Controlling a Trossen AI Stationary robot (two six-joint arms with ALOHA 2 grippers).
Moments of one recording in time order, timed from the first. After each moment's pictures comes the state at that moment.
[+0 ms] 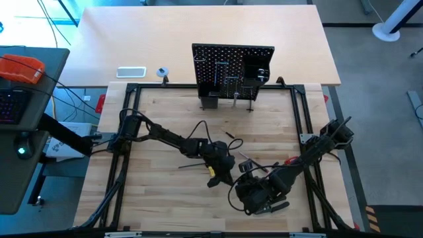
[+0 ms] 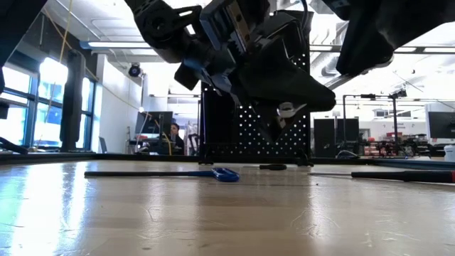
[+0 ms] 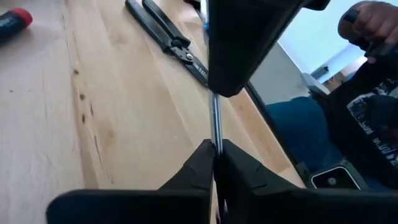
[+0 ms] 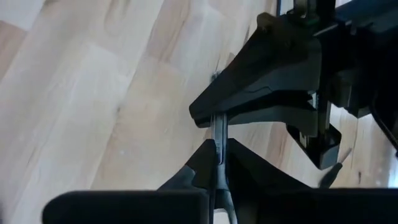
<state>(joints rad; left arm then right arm) -0.14 2.13 1.26 0.35 0.59 -0.25 0.64 1.77 1.31 -0.75 0.50 0.15</state>
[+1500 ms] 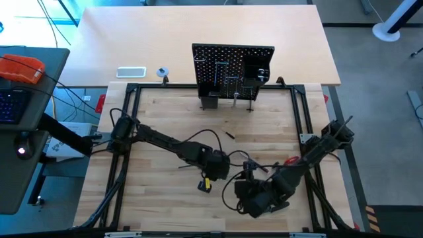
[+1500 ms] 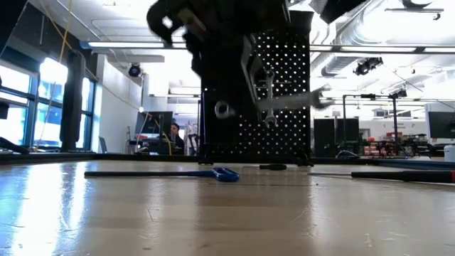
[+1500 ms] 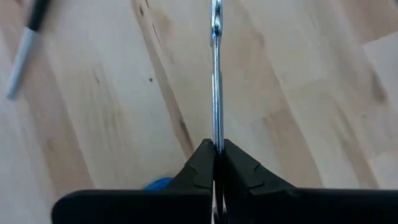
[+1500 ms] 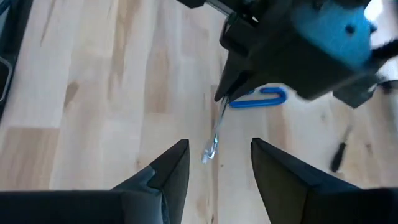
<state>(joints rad) -0.24 2.04 1.55 -0.59 0.08 0.14 0.68 1.77 1.45 -0.84 0.57 0.48</state>
